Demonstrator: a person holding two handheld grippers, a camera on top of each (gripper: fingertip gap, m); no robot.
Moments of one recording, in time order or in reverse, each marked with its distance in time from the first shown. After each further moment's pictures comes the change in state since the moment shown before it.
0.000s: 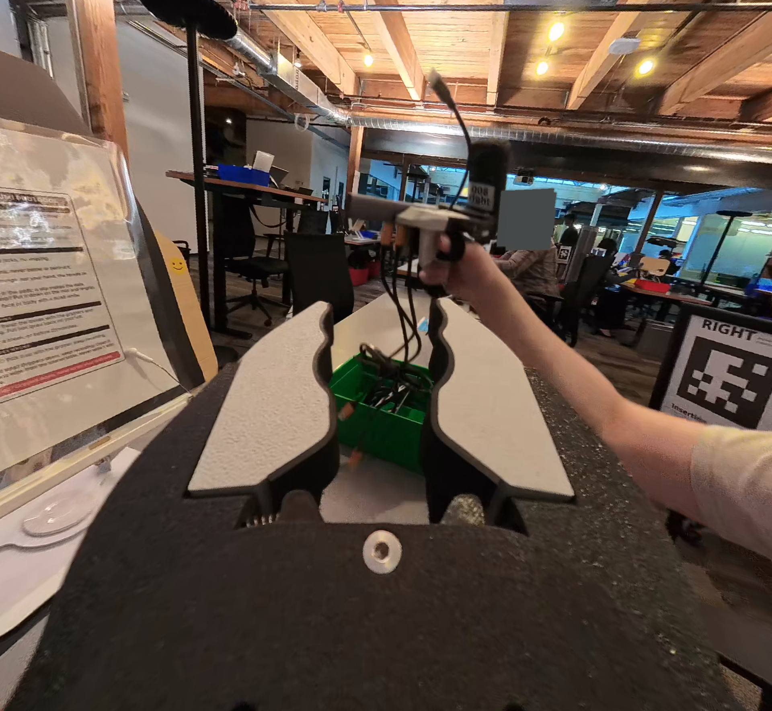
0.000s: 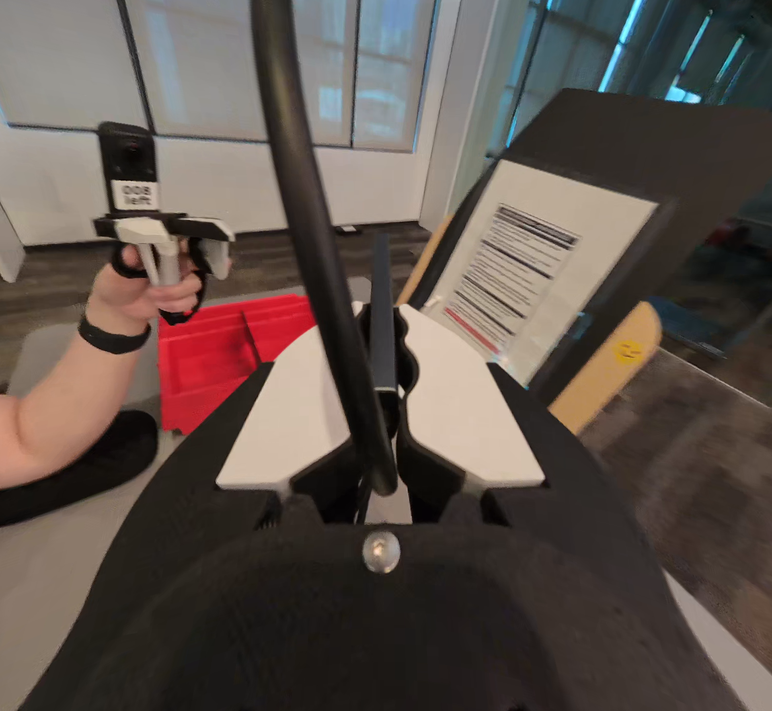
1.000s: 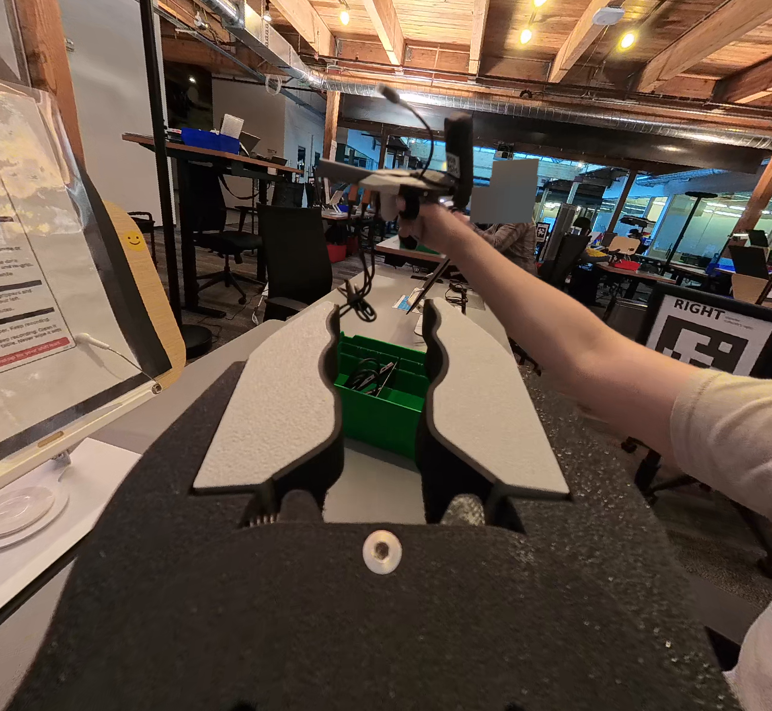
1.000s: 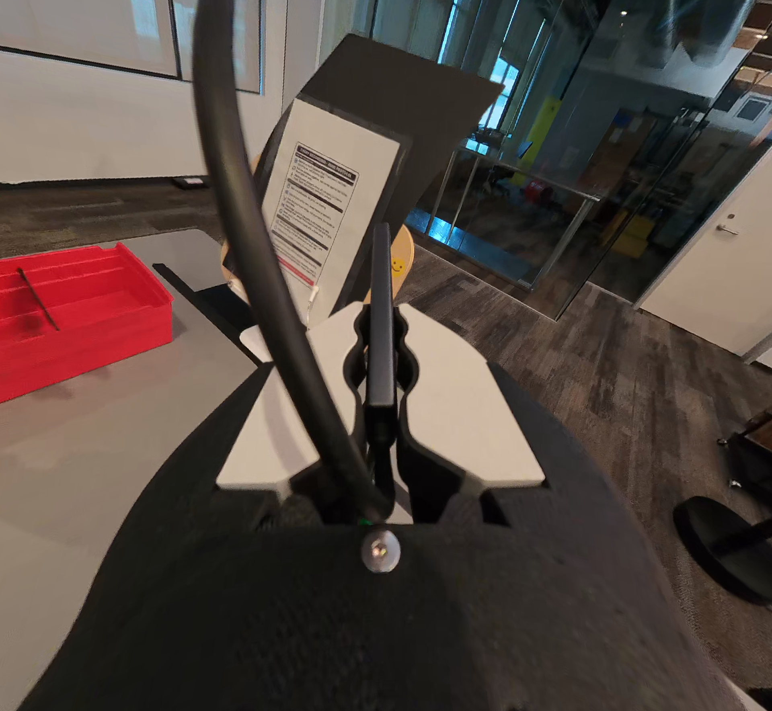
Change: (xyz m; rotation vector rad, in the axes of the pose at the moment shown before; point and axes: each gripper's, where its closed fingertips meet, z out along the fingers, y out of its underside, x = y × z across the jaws) left arm 0.006 0.017 0.015 -0.070 0.056 -0.034; right arm 0.135 0.013 -0.097 -0.113 0.348 -0.100
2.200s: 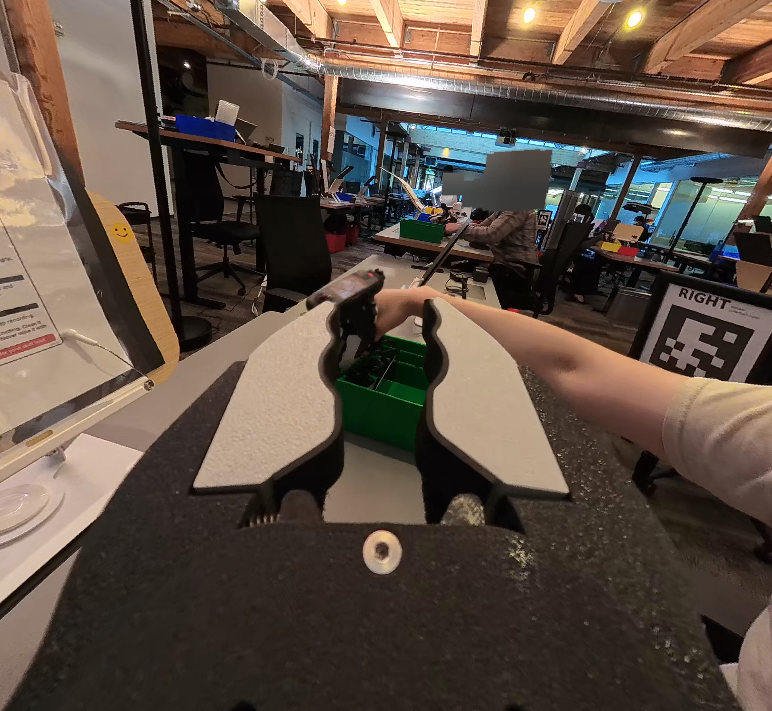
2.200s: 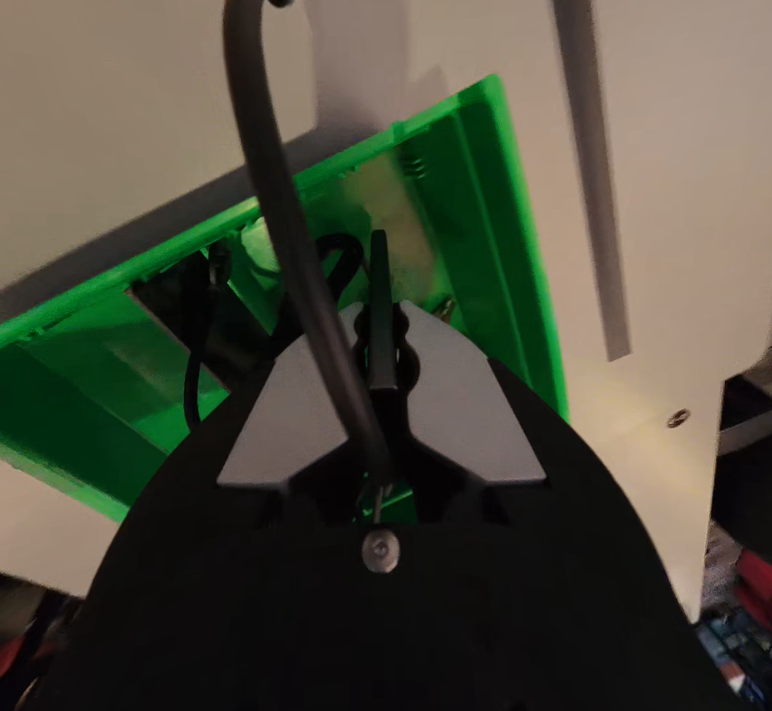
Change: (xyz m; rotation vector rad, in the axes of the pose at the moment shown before) left arm 0.003 0.007 0.009 -0.031 0.001 0.007; right arm -0.059 0.323 0.001 -1.303 -0.345 -0.262
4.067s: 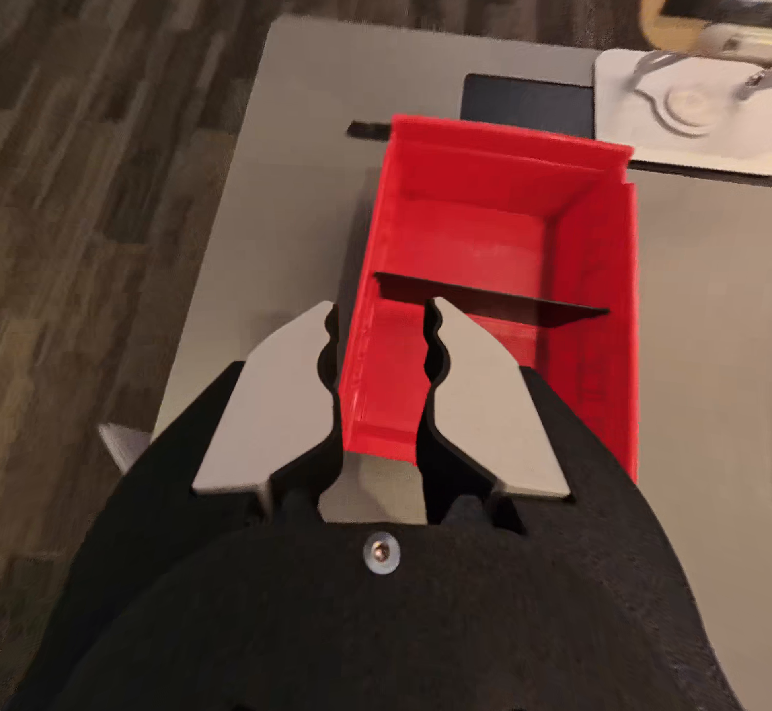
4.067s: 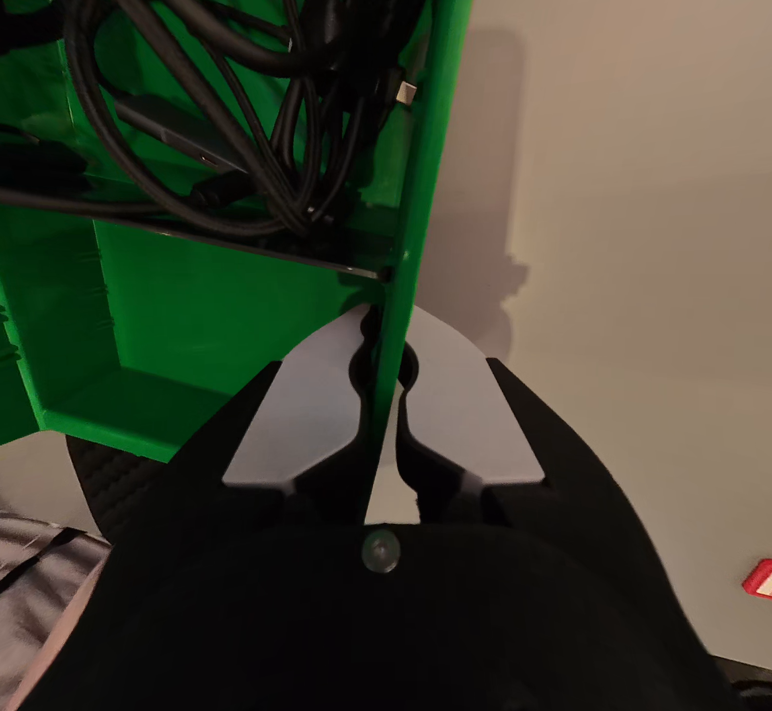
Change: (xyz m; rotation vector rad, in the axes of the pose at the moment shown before) left arm -0.100 0.075 -0.314 -0.639 -1.496 -0.315; right arm -0.056 0.165 0.023 0.101 -0.209 1.061
